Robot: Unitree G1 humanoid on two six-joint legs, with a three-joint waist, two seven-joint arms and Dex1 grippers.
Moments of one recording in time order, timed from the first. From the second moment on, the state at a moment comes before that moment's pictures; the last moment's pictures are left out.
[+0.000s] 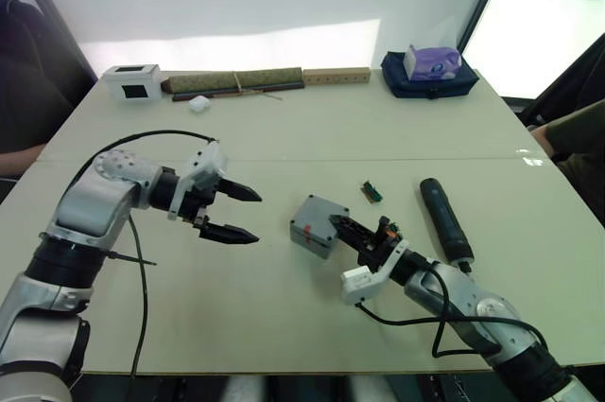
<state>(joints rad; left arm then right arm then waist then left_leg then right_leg) -0.66 0.82 -0.17 0.04 -0.43 0.54 -1.48 -0.13 -0.64 0.34 -0.19 -1.03 -0.37 0.07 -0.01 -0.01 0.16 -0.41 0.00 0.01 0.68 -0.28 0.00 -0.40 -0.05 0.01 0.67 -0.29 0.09</state>
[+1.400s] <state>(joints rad) -0.64 0.82 -0.17 0.03 -0.43 0.54 -1.45 -0.15 -0.64 0.34 -0.18 -1.04 -0.38 0.07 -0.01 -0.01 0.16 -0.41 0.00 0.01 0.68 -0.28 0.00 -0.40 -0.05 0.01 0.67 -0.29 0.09</state>
